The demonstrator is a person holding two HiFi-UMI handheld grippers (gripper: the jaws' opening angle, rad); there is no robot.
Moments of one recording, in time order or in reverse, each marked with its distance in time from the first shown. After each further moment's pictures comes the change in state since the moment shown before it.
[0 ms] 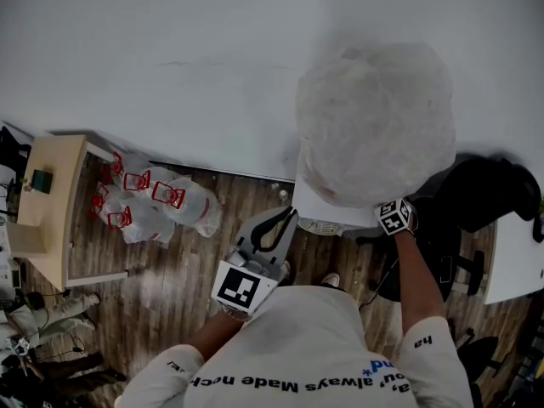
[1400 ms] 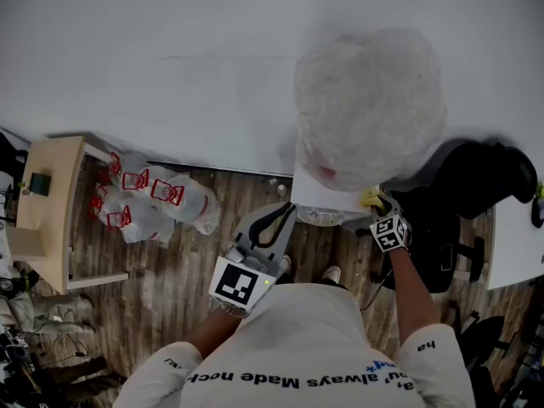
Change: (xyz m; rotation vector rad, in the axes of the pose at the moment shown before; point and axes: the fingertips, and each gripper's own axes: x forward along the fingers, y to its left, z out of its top) left arm -0.025 -0.015 0.005 0.003 -0.005 -0.038; right arm -0.051 0.065 -0.032 0.073 -0.055 -0.034
